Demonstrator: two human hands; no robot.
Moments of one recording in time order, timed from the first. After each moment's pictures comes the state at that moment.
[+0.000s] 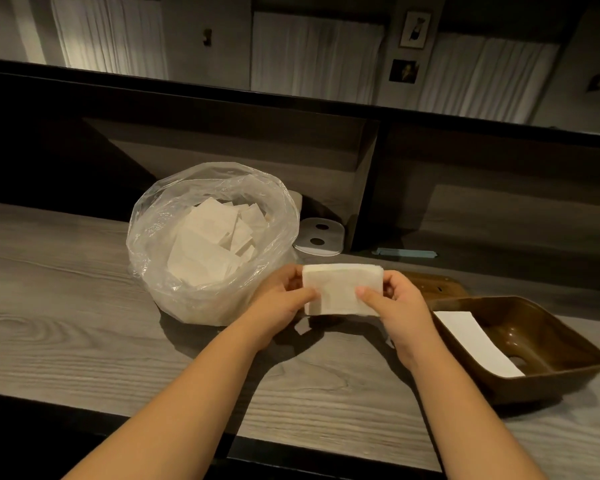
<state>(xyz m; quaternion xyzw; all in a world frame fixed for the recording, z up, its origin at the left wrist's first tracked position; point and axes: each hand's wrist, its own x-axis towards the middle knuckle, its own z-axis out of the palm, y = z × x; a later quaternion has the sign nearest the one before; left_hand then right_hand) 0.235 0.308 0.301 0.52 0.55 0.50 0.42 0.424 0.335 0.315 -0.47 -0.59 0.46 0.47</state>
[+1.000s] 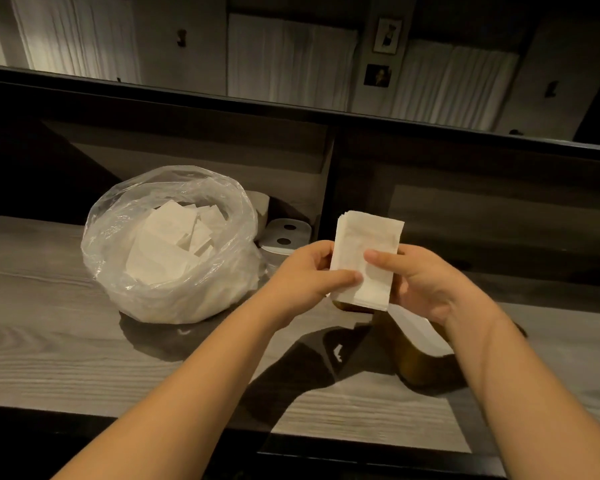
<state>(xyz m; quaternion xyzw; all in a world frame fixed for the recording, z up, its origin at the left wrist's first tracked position) 0.315 0.295 0.363 0.63 0.45 0.47 0.43 0.490 0.321 0.398 -0.45 -0.57 0.57 0.39</state>
